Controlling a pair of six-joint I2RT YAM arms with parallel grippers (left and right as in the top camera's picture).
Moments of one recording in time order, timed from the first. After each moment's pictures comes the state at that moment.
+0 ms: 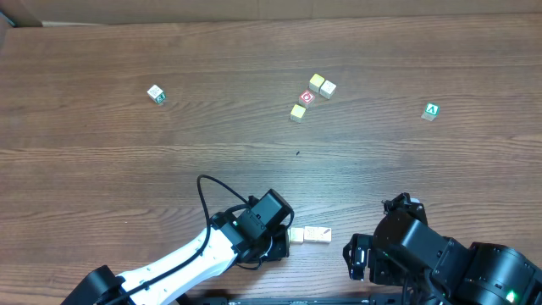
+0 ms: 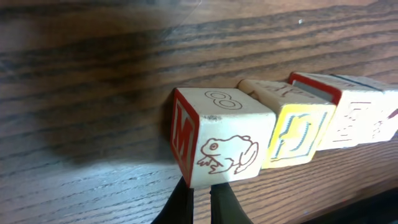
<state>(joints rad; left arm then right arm) -0.84 1.36 0.57 -0.49 0.24 -0.95 0.98 0.87 1.17 -1.49 0.01 1.06</state>
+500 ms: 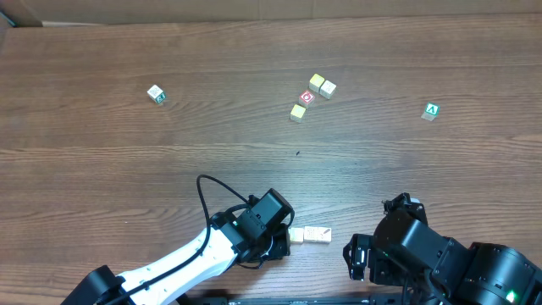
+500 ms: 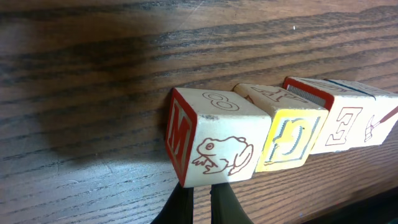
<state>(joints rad) -0.84 1.36 0.57 -0.48 0.24 -0.97 0.98 0.87 1.17 -1.49 0.01 1.06</state>
